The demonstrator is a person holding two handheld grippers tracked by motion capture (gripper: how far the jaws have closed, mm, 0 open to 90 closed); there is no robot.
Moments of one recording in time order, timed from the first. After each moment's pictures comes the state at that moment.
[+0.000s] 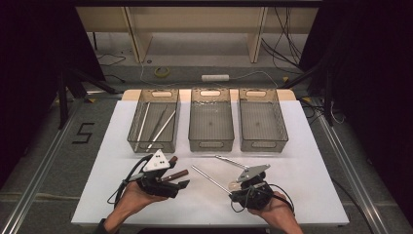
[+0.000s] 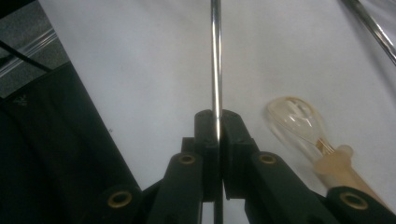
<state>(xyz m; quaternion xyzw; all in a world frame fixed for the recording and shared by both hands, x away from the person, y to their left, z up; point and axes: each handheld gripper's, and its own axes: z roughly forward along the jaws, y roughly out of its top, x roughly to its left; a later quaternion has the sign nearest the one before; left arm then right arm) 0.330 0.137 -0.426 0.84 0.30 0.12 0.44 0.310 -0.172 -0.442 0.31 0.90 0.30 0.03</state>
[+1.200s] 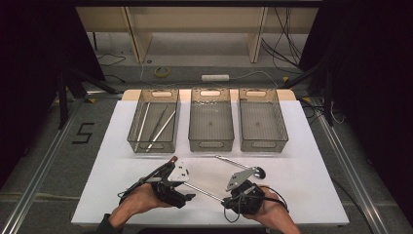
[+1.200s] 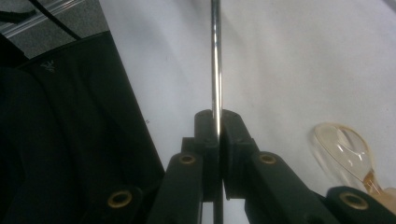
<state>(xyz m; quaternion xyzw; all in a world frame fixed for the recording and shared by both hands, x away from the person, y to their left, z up) 0.327 0.102 -0.437 0.93 0.18 0.11 0.32 0.302 -0.149 -0.436 0.23 0.93 0.28 0.01</state>
